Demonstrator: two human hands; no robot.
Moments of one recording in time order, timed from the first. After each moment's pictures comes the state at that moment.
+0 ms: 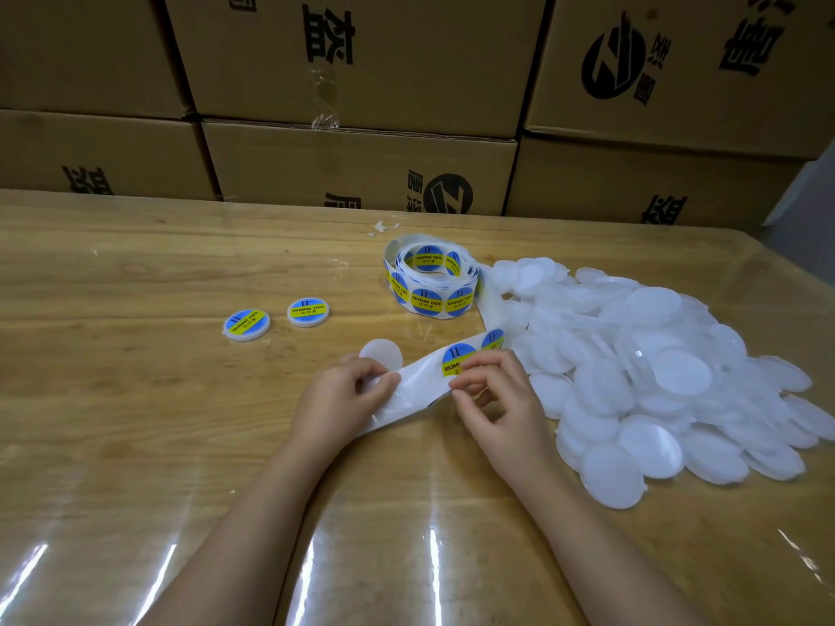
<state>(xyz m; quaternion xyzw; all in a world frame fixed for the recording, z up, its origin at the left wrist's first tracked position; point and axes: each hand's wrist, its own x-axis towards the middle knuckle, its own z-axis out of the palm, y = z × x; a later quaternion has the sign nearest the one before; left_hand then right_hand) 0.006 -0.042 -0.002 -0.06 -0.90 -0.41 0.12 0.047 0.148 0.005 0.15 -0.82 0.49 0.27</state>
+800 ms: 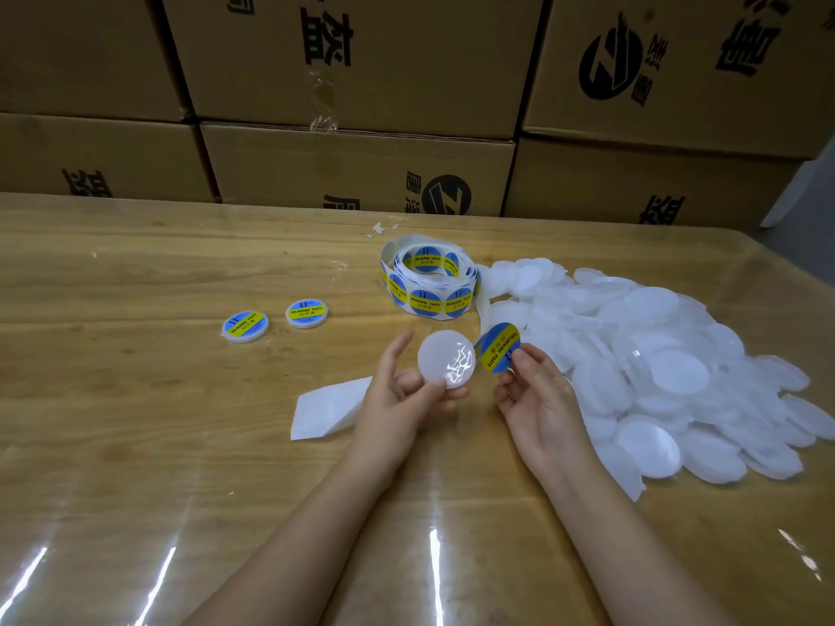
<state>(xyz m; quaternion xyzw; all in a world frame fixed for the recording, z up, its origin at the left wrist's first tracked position) 0.044 0.016 0.022 -0.07 -0.57 -0.82 -0.02 0.032 0.172 0.014 -0.08 -0.42 0.90 0.06</state>
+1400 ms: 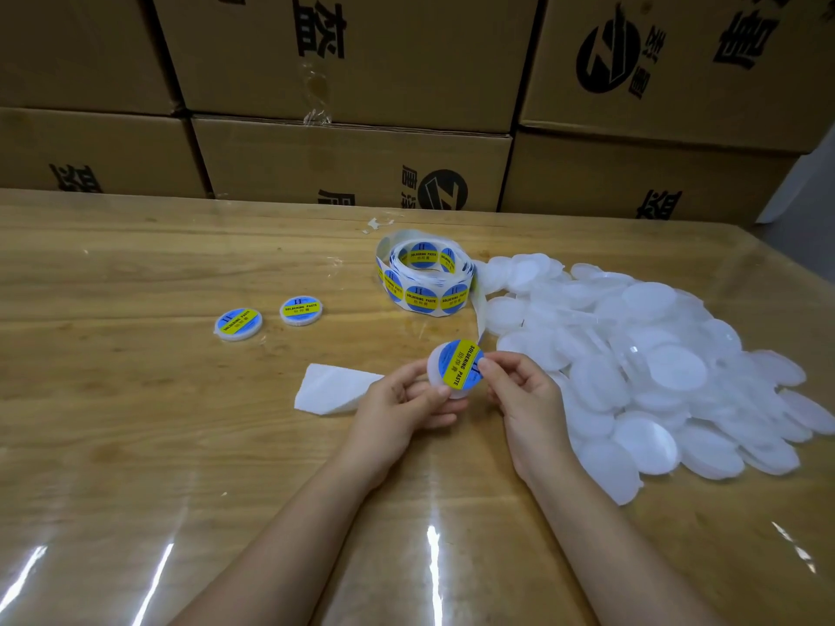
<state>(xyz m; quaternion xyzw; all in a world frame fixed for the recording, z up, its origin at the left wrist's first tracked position) 0.033 0.011 0.004 -0.10 -0.59 -0.79 -0.12 0.035 0.159 0.005 -0.07 -0.63 0.76 0.15</state>
